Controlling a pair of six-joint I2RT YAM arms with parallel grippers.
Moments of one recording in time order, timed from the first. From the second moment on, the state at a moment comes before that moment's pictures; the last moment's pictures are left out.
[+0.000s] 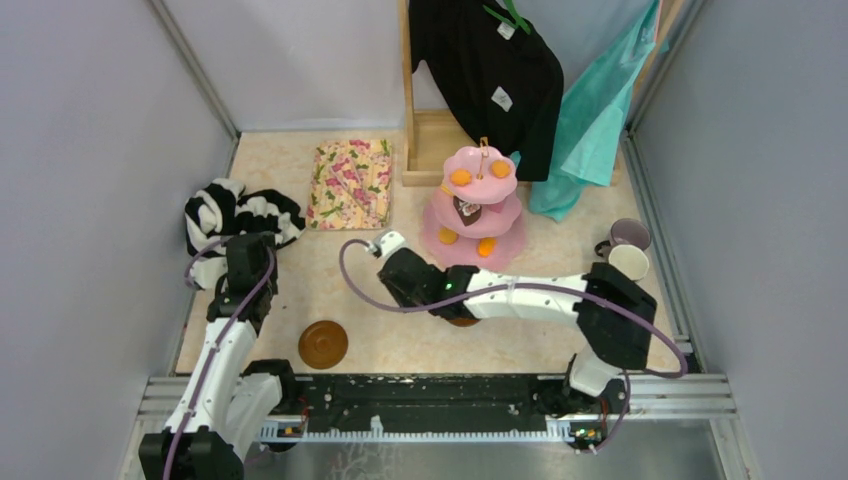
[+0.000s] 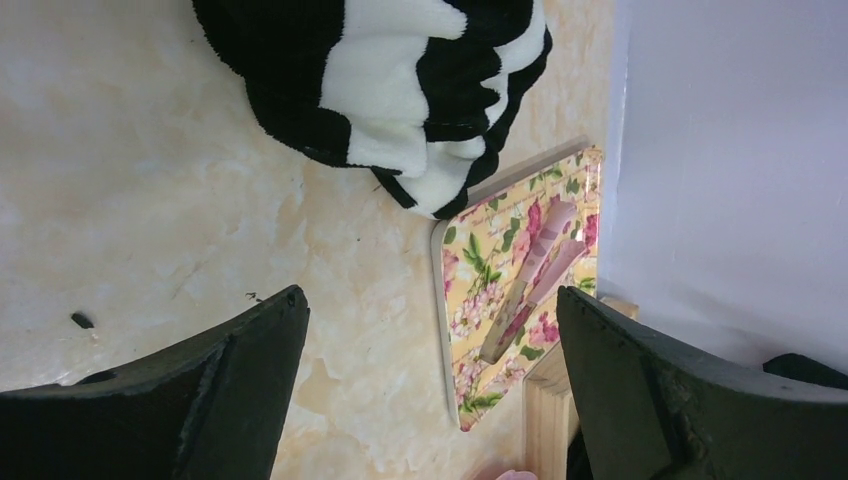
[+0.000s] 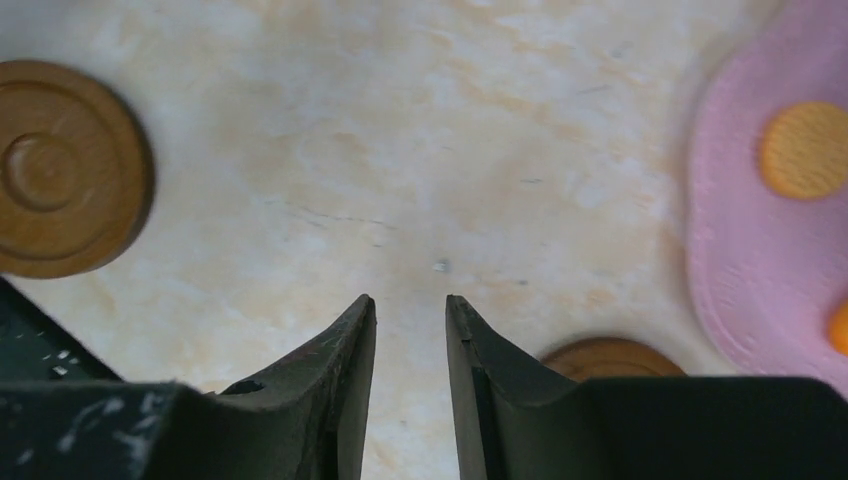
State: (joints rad) left arm 0.02 0.78 0.50 -0.34 -0.47 -1.46; right arm 1.14 1.57 1.06 -0.28 0.34 0.29
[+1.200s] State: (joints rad) left arm 0.02 0.67 0.50 -0.37 -0.54 -1.37; right arm 1.37 2.06 1.36 0.00 0.01 0.16
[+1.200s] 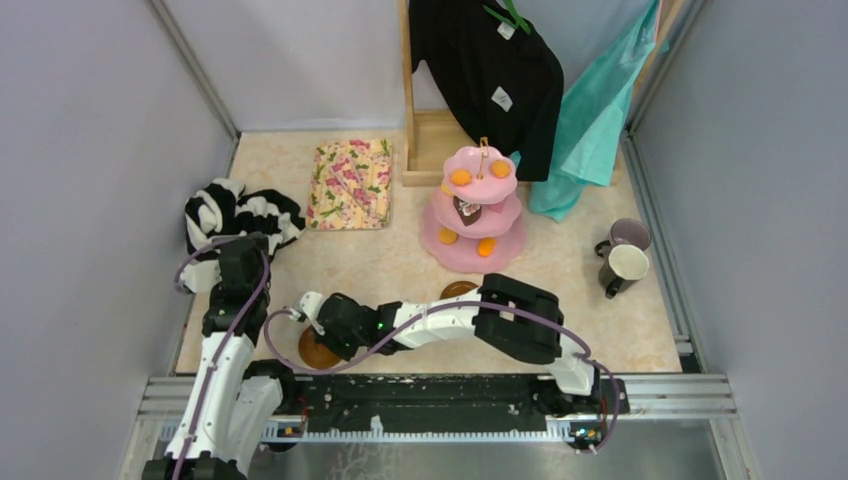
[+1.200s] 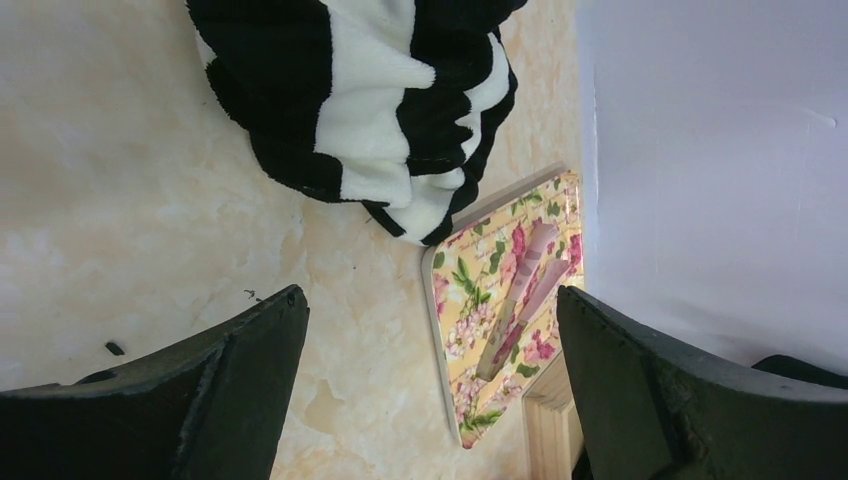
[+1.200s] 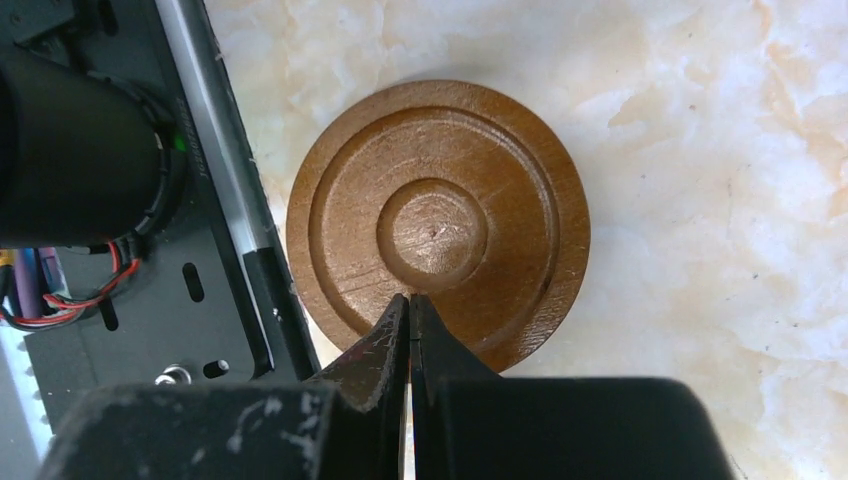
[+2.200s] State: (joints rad) left arm 0.03 0.68 0.50 -0.37 -0.56 -1.37; right arm 1.30 2.06 1.30 0.05 0.11 0.22
